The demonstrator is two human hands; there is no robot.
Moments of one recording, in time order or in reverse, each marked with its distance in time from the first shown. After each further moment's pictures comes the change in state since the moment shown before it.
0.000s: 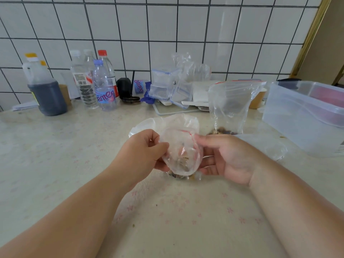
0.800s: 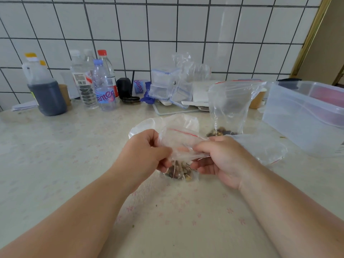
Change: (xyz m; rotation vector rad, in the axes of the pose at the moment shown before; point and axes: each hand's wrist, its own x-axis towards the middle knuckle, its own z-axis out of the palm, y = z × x) left_hand 0.001 0.001 0.004 -0.003 0.020 -0.015; right_hand 0.004 0.007 0.019 0.042 0.272 -0.057
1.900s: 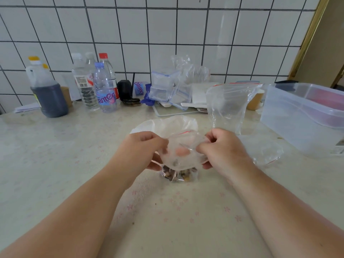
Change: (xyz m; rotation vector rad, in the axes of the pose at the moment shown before) left_hand -0.002 0.010 -0.008 -0.091 -0.005 -0.023; right_hand 0.006 0.004 -0.010 -0.477 0.297 -0.298
